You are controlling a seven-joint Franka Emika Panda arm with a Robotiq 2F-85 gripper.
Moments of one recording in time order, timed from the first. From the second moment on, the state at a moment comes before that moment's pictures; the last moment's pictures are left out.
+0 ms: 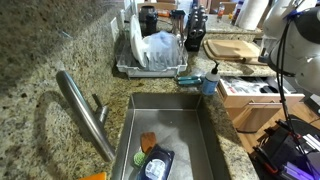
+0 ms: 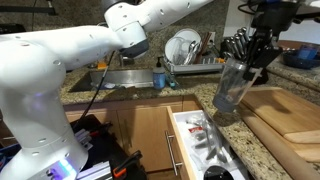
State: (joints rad) arm 0.39 1.49 -2.00 -1.72 1.31 1.09 2.61
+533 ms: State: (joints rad) arm 0.48 1.49 -1.88 -1.90 1.52 1.22 2.61
